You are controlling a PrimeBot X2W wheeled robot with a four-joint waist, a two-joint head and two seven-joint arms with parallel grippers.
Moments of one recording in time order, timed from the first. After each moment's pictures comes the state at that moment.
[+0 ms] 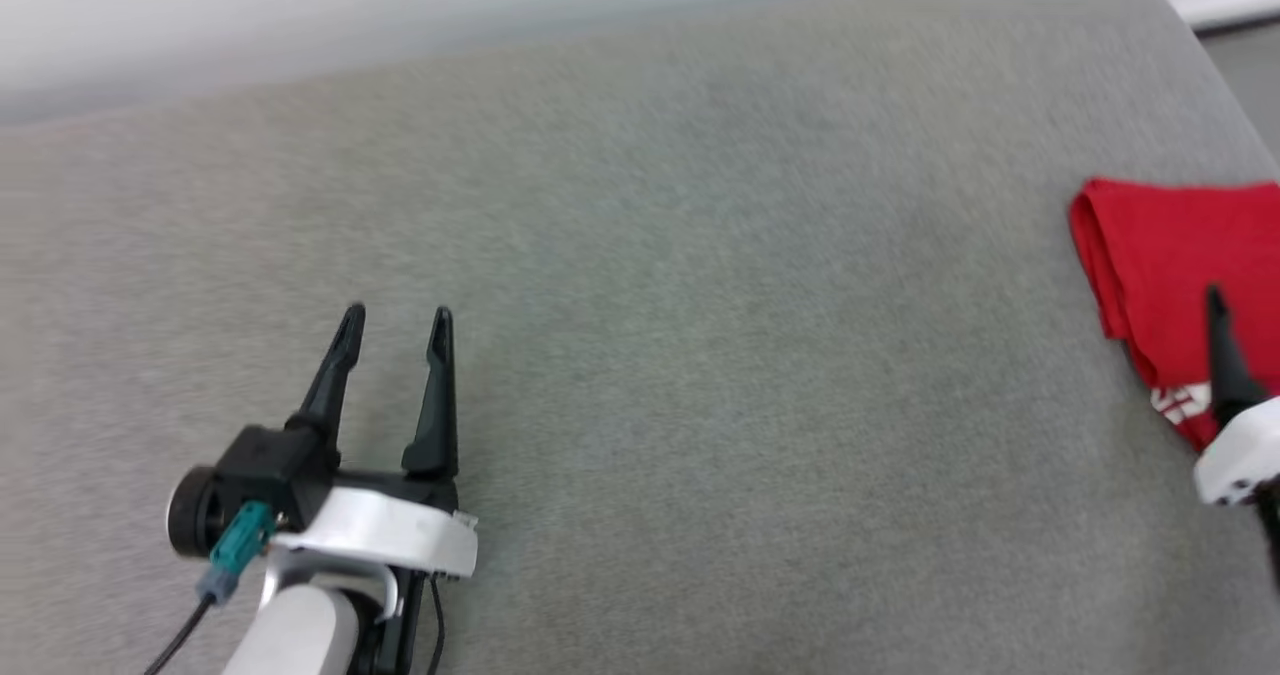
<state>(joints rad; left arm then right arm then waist) -0.19 0.29 -0.31 0.00 -0.41 0.15 -0.24 -0.37 -0.36 -0.13 0.48 0.20 0.13 -0.10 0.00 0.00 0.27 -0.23</state>
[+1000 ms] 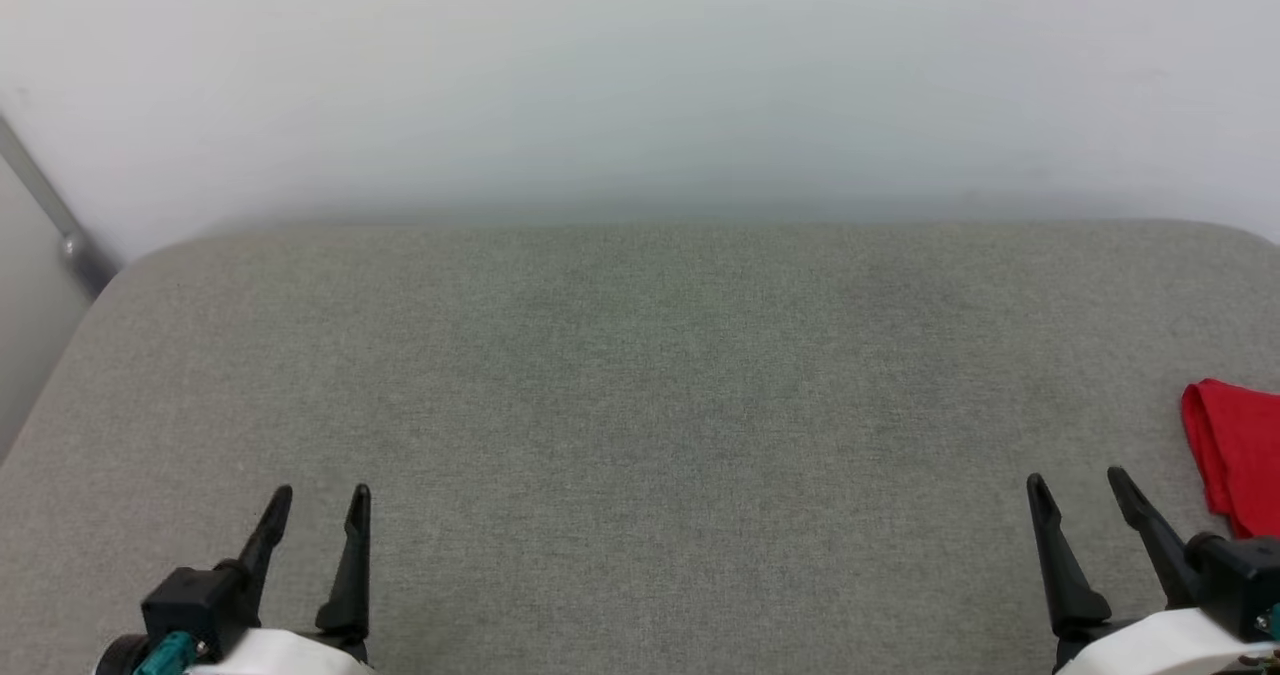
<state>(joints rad) 0.04 0.40 -0.23 0.10 -0.52 0.06 -0.25 0.16 -0.07 -0.06 -0.19 0.13 0.13 0.09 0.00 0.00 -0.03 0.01</state>
